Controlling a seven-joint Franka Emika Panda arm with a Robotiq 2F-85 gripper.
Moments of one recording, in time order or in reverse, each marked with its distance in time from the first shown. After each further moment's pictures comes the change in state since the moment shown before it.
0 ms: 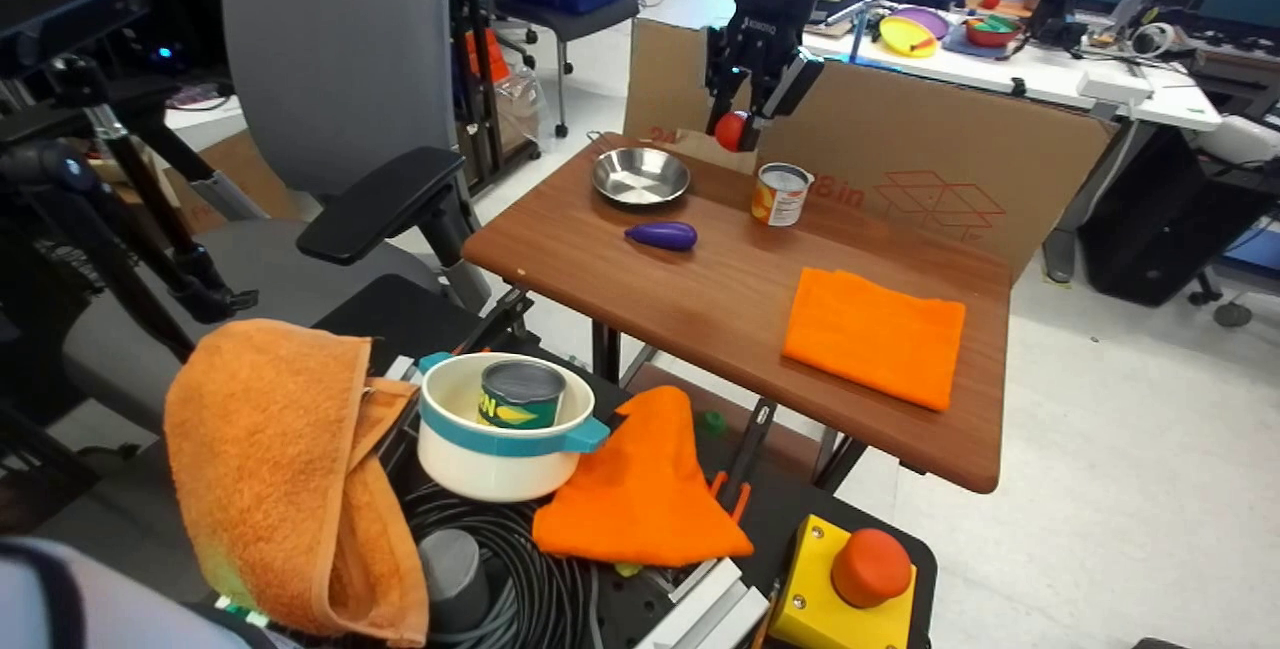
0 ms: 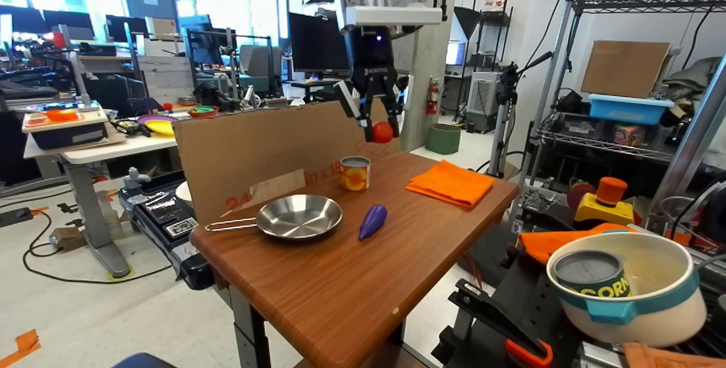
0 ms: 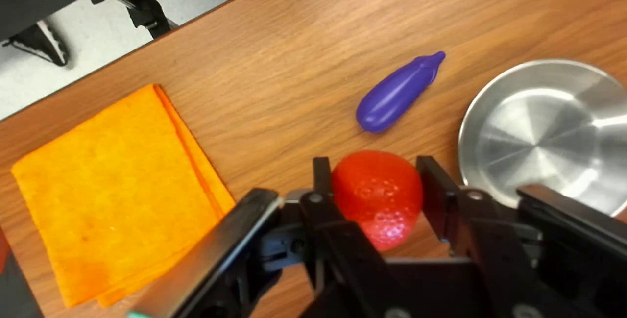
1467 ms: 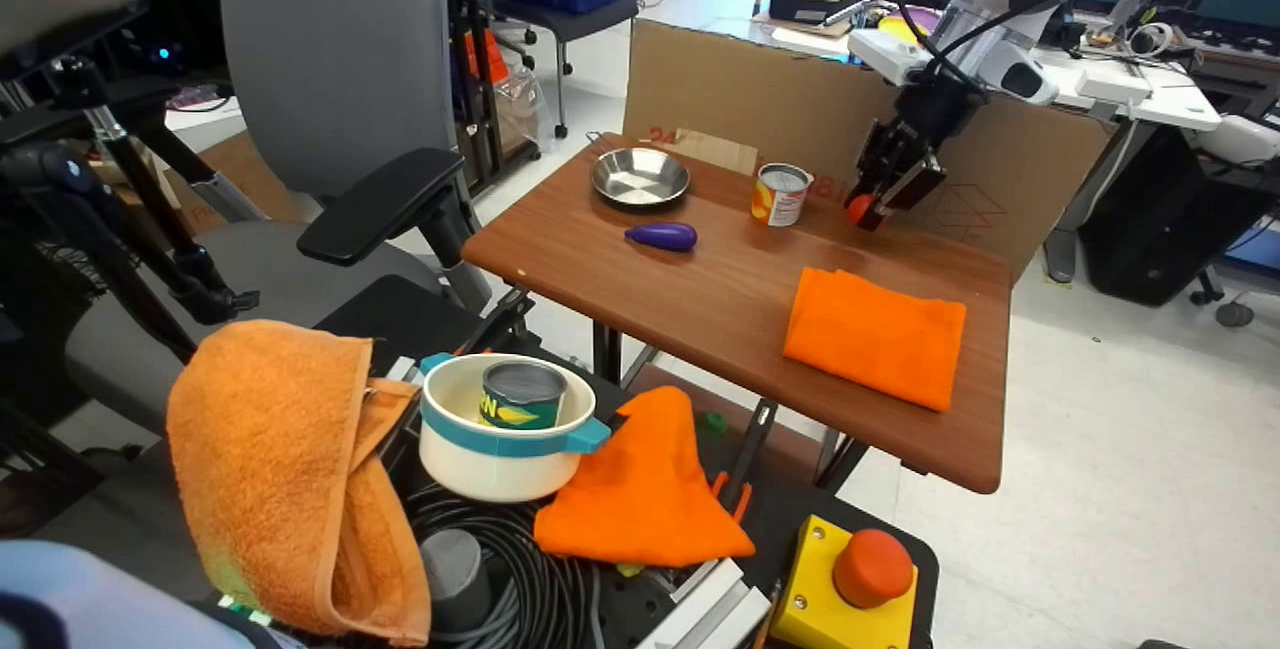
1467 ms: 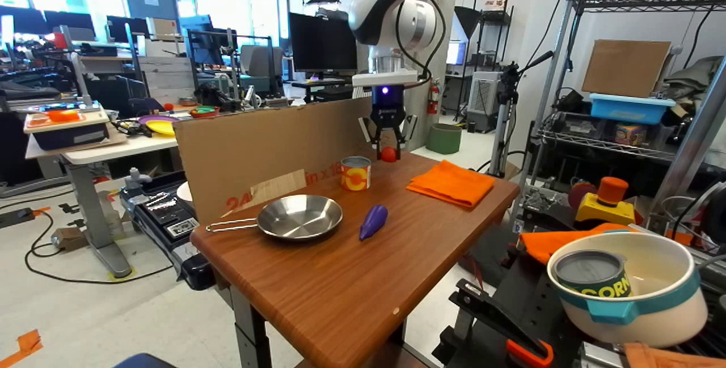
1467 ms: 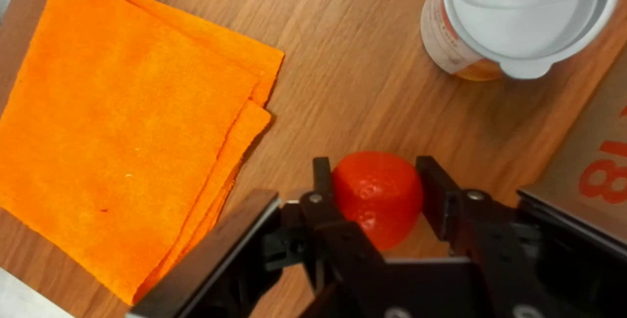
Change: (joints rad) arm -0.196 0.534 -0.092 0.659 0.168 -0.142 0.322
